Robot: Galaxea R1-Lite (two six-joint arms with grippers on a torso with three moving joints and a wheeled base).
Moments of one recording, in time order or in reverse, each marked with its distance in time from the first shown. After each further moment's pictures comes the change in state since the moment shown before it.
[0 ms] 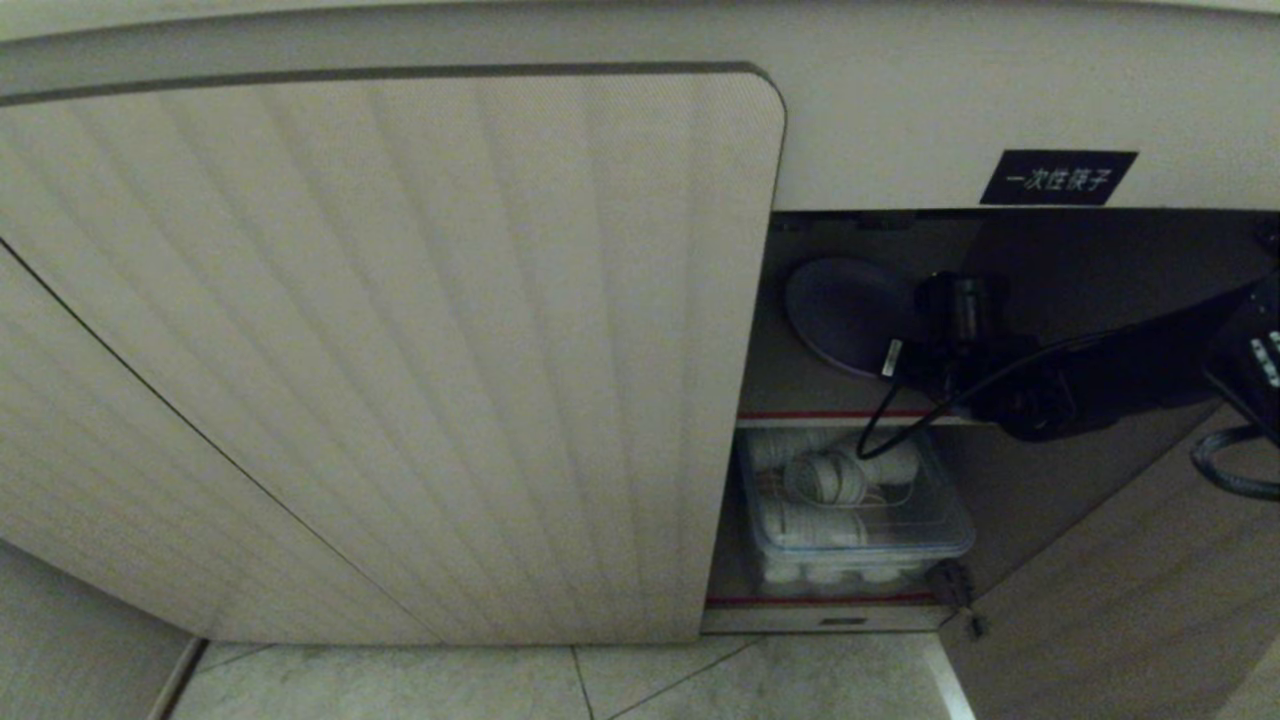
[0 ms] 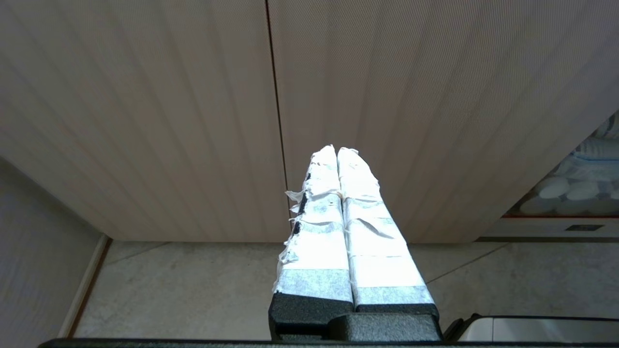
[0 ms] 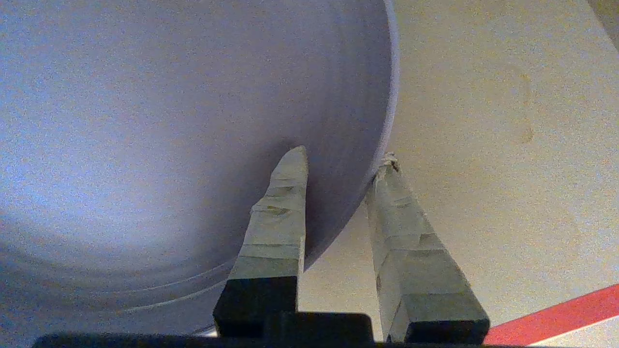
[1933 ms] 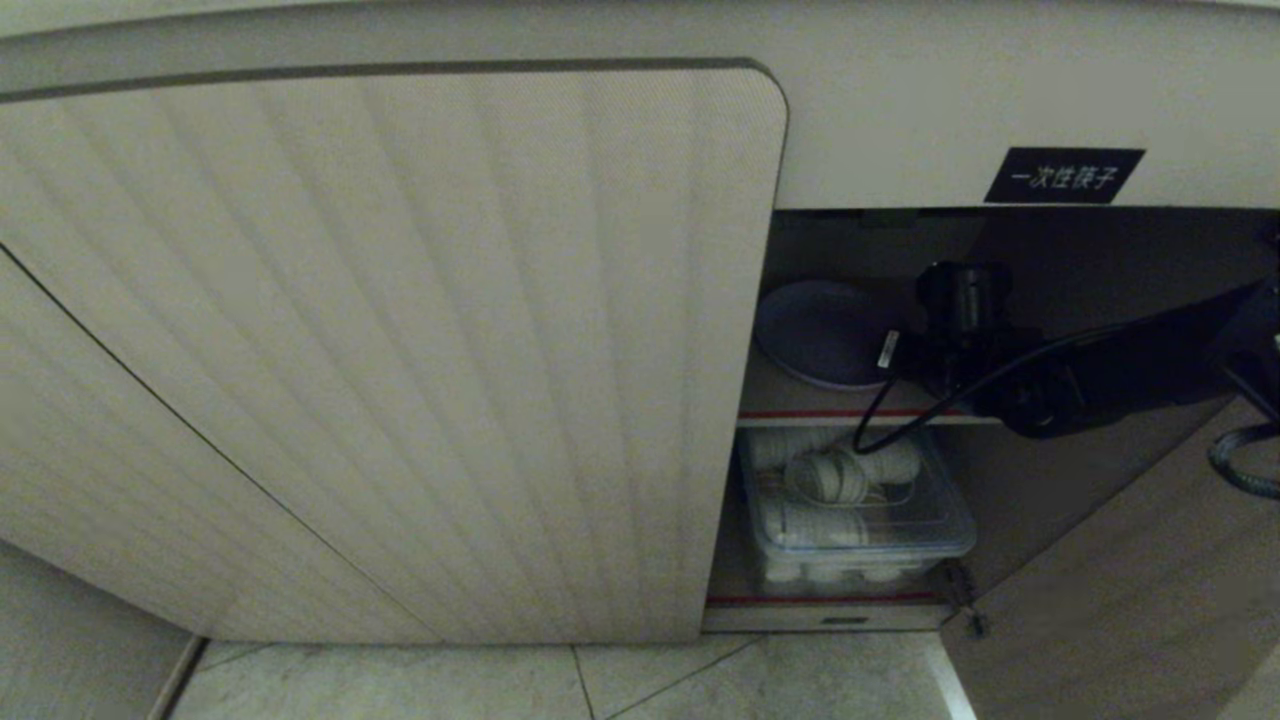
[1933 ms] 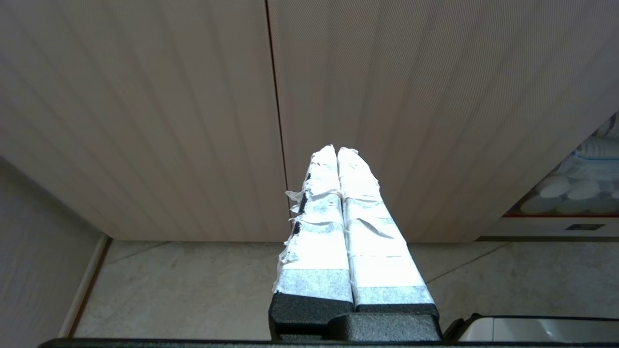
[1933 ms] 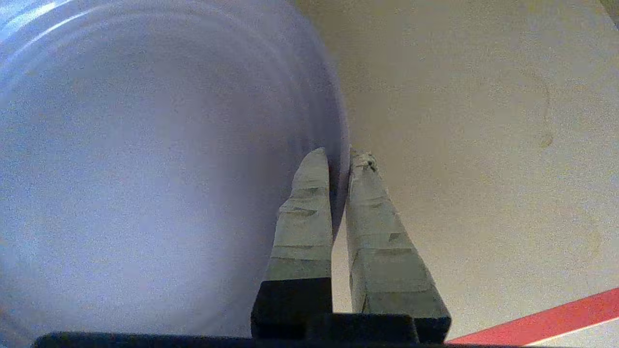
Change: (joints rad) left arm 0.000 0.000 0.000 0.000 0.000 0.000; right arm 0.012 -0.049 0.001 -0.021 0.000 0.010
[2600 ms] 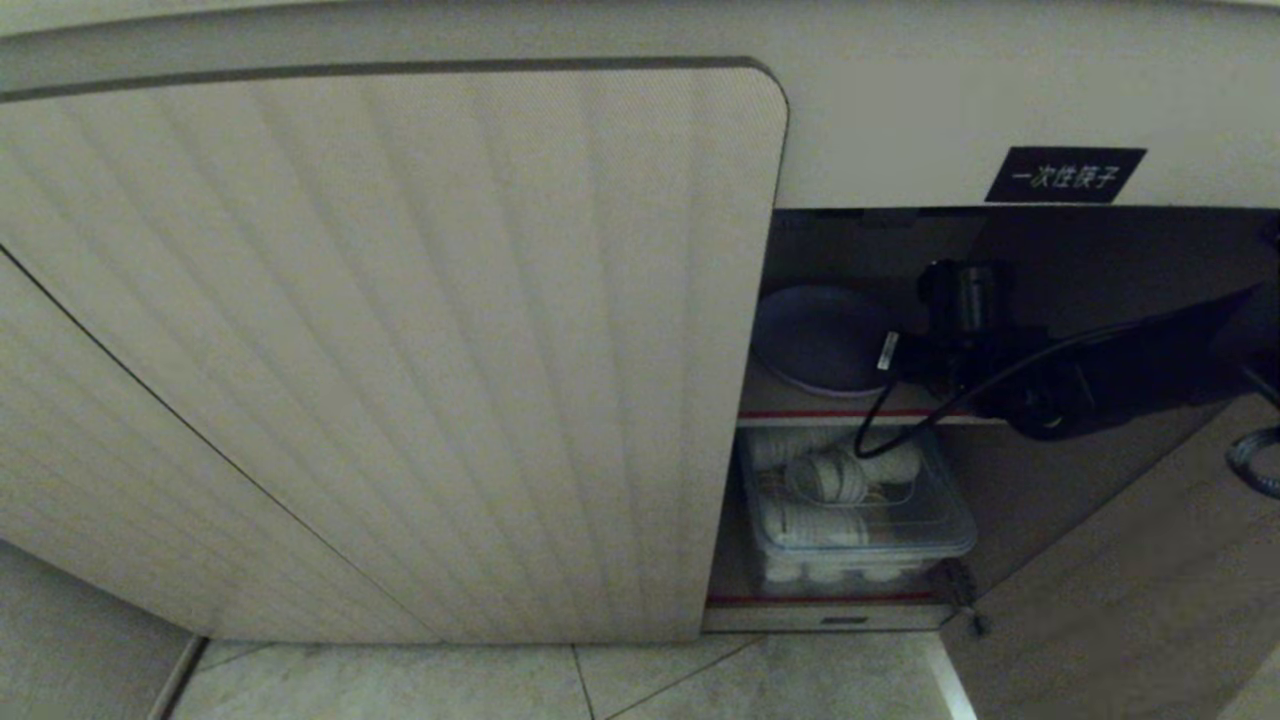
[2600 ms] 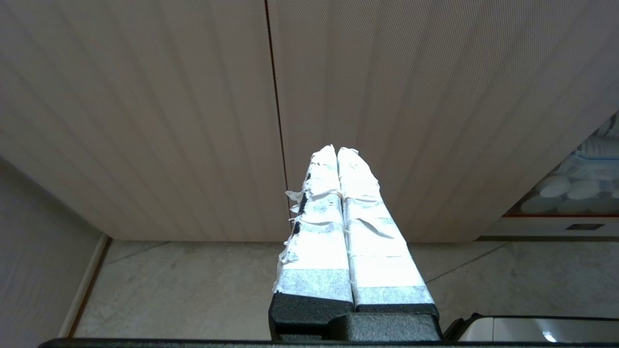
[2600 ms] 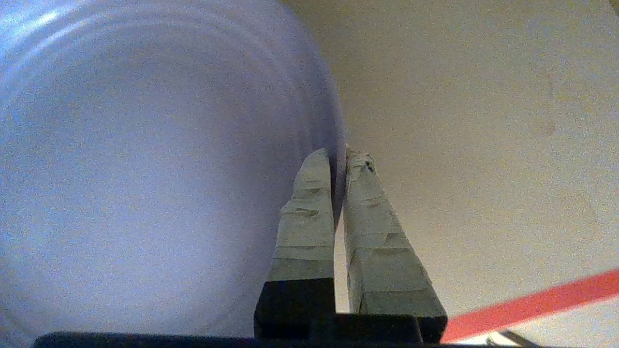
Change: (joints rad) left arm 0.000 0.000 0.000 0.000 0.000 0.000; right arm 0.011 -0.035 0.030 0.010 0.002 -0.006
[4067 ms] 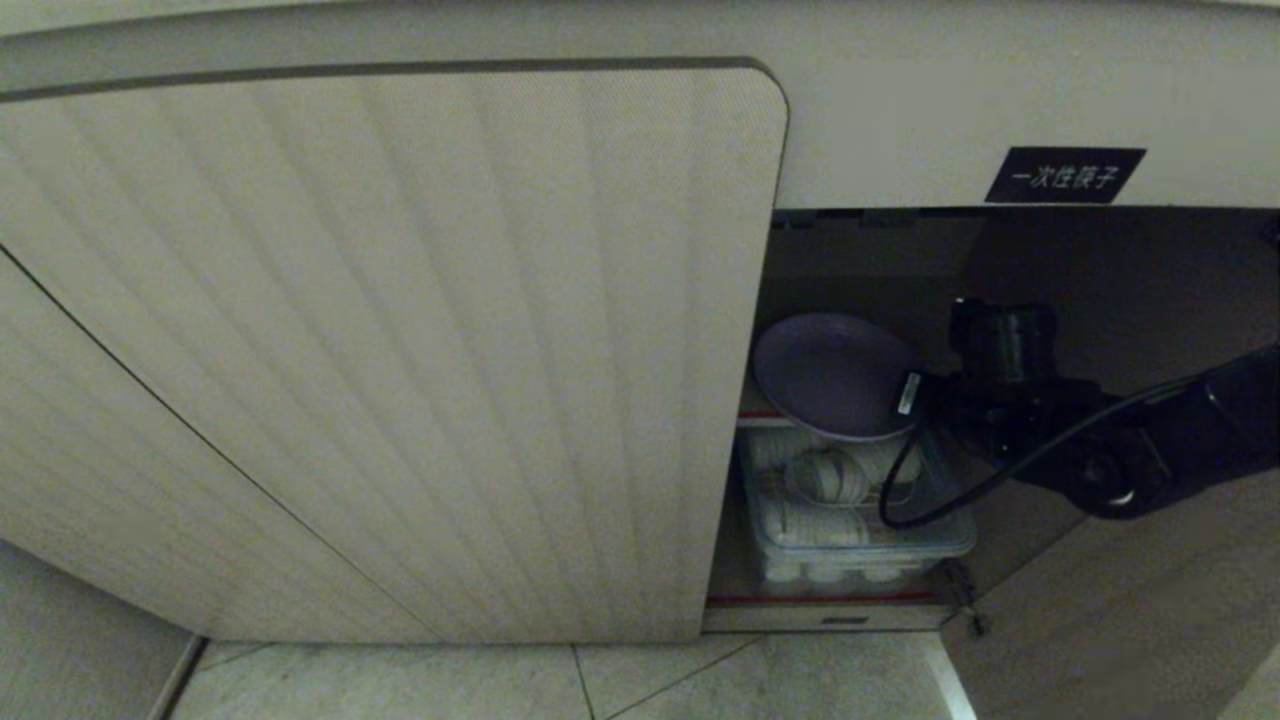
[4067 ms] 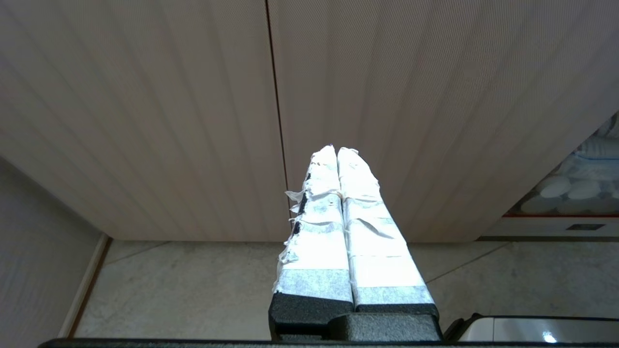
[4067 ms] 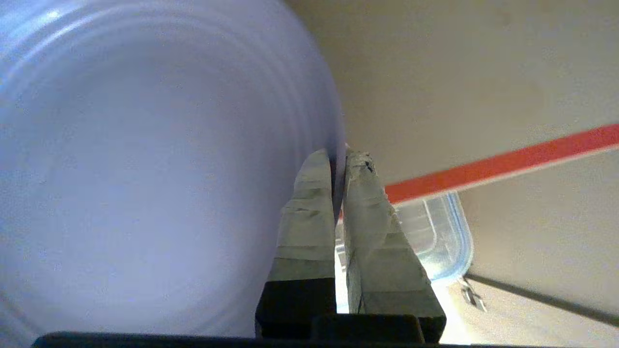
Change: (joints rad) left arm 0.000 0.000 0.000 0.000 0.000 0.000; right arm 0.031 -0.136 0.329 -0.180 0.000 0.008
